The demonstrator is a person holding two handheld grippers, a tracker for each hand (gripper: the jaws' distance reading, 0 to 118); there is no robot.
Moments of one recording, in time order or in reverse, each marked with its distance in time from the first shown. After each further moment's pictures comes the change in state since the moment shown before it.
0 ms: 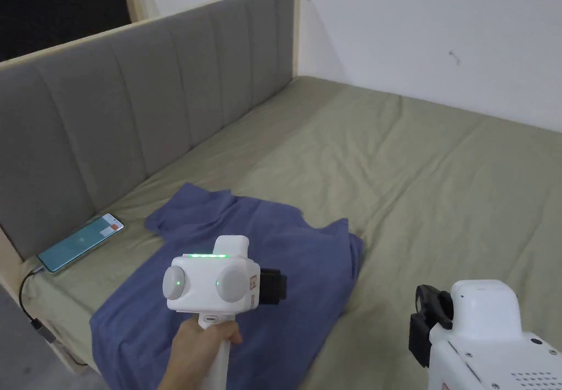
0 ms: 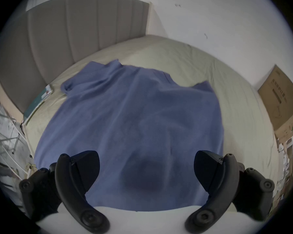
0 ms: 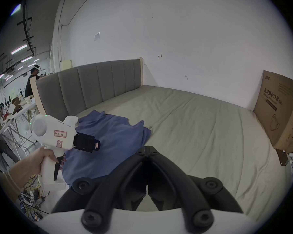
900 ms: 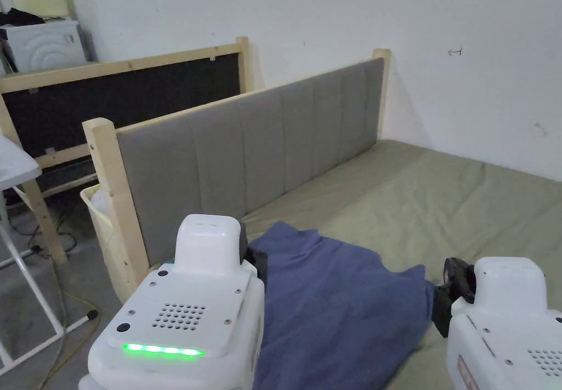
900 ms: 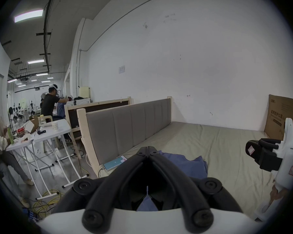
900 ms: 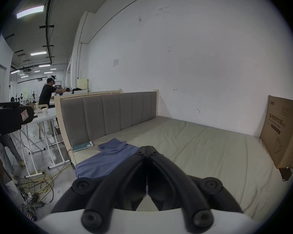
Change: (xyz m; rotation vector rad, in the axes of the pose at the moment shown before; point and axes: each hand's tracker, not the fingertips) left arm -0.004 -0.106 0.344 0.804 0.295 0.011; right arm -0.062 0.039 0.068 0.288 0.114 0.047
